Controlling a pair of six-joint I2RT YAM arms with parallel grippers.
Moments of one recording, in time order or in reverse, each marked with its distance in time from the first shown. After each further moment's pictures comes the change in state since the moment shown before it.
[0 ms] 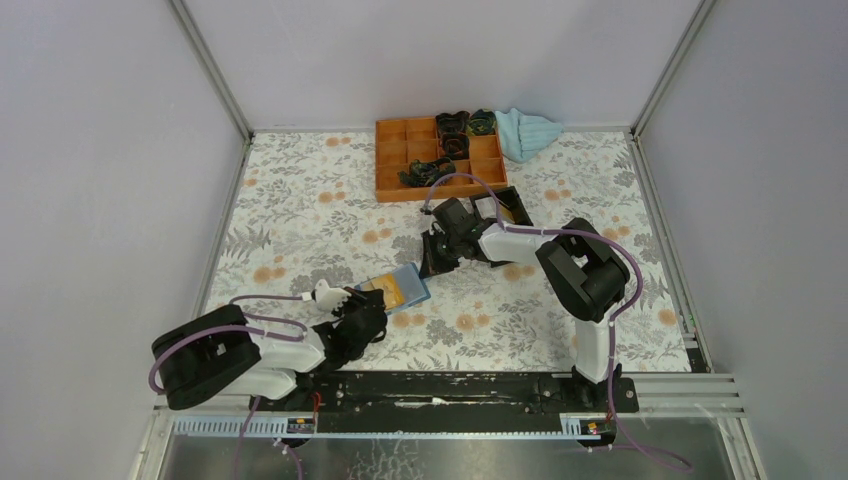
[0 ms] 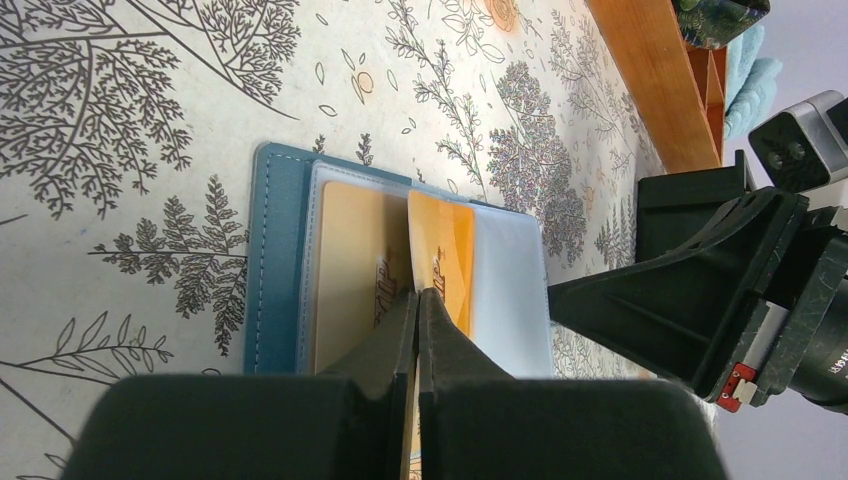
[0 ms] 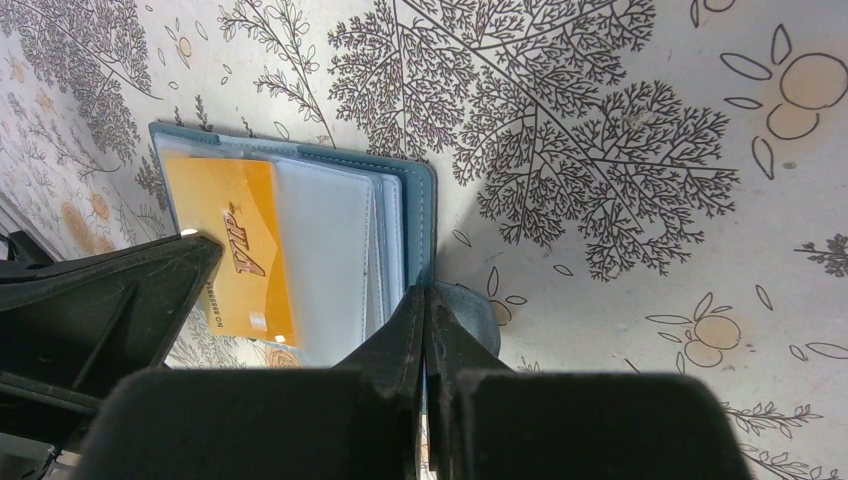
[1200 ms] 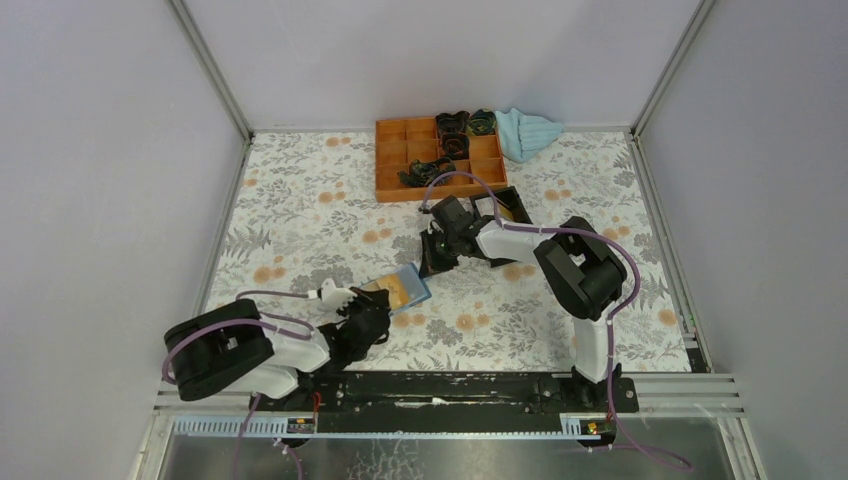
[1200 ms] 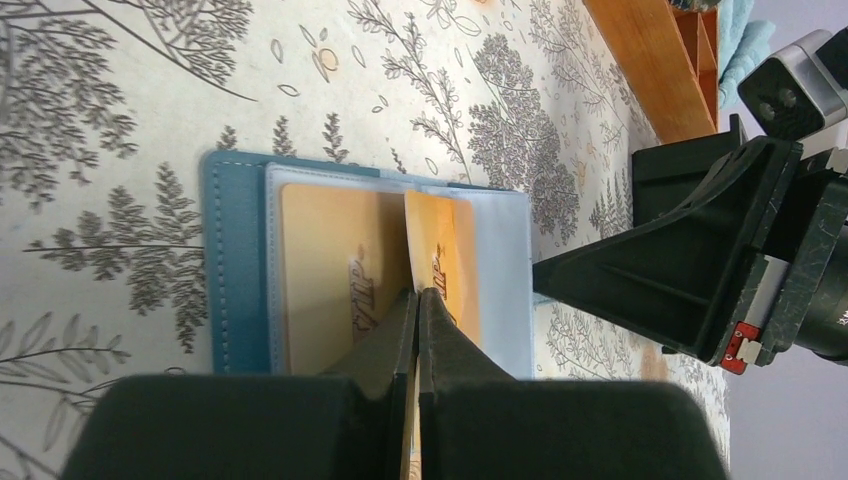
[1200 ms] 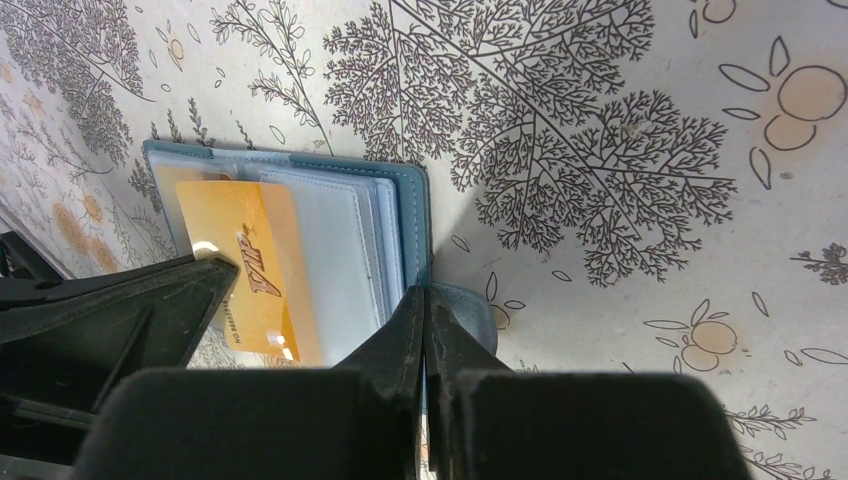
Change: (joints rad) left arm -0.029 0.056 -0.016 0.113 0.011 0.062; right arm 0.000 0.019 0.040 -0.050 0.006 -0.013
